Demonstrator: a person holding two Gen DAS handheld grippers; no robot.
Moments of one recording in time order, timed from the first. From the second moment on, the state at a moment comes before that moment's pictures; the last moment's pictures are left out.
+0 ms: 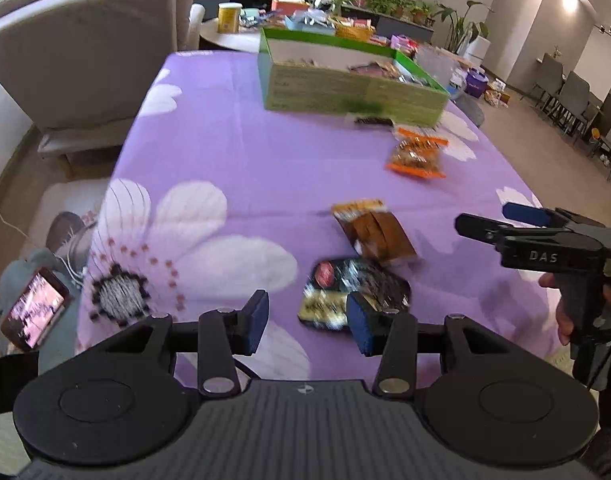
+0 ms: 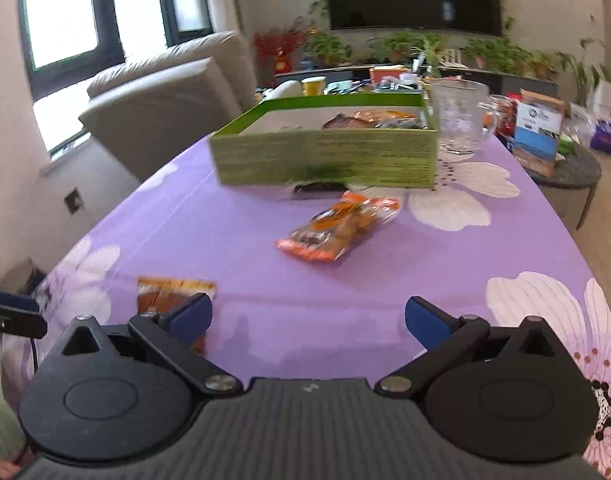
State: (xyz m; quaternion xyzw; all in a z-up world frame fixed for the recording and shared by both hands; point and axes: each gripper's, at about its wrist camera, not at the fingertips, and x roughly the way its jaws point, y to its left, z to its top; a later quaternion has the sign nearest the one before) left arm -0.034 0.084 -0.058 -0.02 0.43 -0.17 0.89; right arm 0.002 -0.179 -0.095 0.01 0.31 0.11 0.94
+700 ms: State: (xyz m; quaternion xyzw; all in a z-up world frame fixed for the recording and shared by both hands) left arm 0.004 0.052 -0.079 -0.06 0.45 -0.18 0.87; right arm -0.038 -0.170 -0.108 -0.03 0.31 0.11 0.94
